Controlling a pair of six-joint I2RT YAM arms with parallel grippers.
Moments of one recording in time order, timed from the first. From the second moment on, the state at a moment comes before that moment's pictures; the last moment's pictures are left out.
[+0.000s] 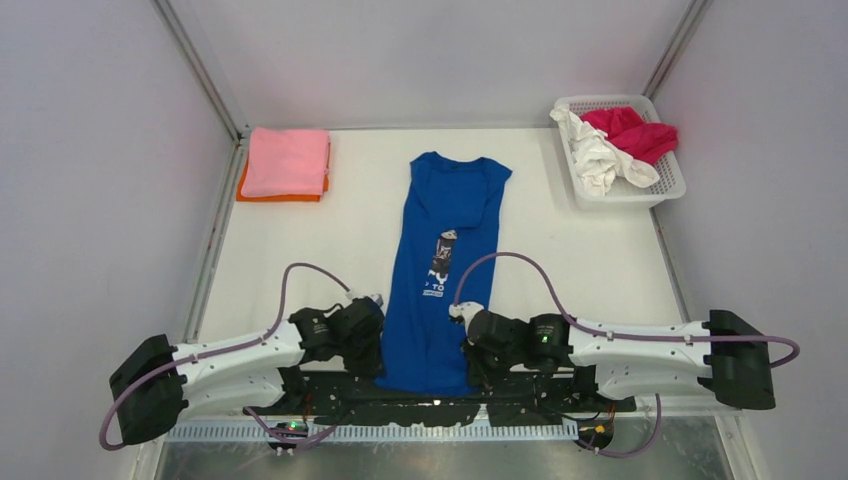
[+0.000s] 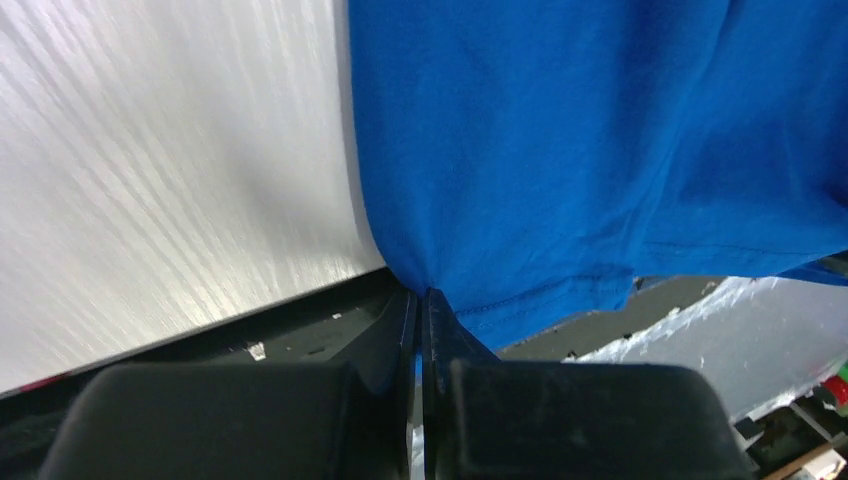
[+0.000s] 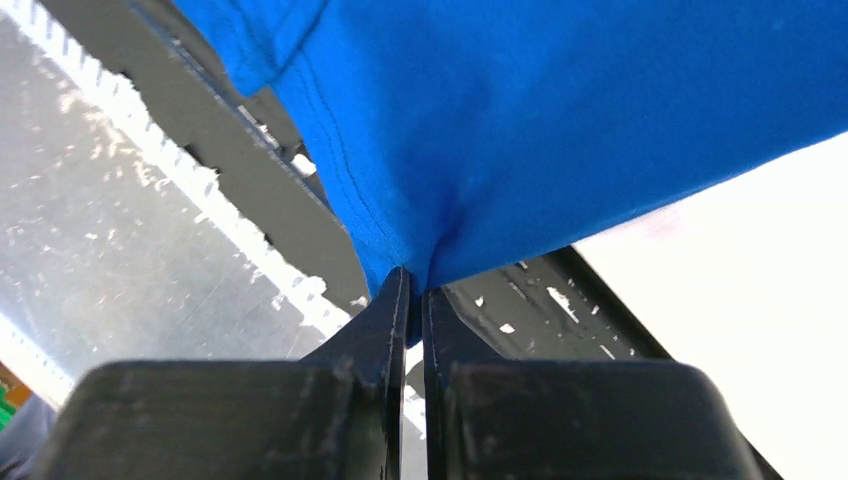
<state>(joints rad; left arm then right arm) -1.01 0.99 0.42 -0.58 0.08 -1.00 1.29 1.08 0.55 -0.49 -0.08 0.67</state>
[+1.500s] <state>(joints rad) -0.57 1.83 1.45 -0.64 -0.02 -0.60 0.47 1.42 0.83 -0.28 -0.08 0.47</state>
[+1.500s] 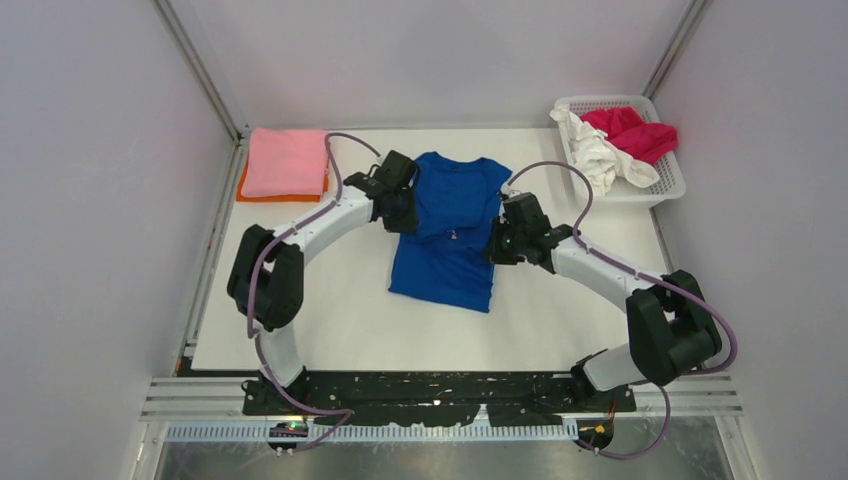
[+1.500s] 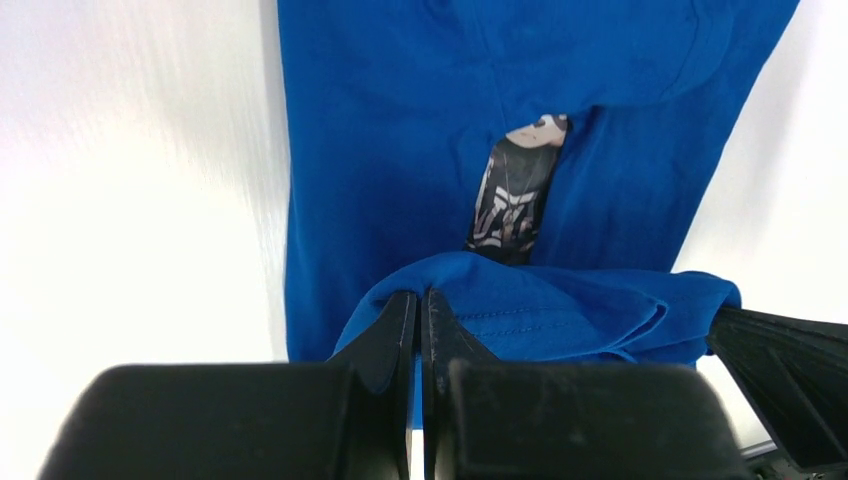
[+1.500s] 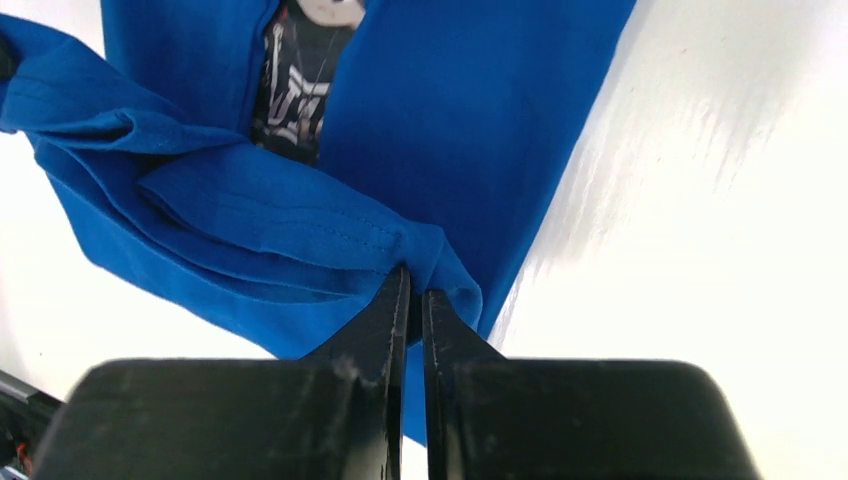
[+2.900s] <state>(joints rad) -0.48 1.58 0.85 -0.38 0.27 -0.66 0.48 1.17 0.52 -0.21 -0.25 0.51</state>
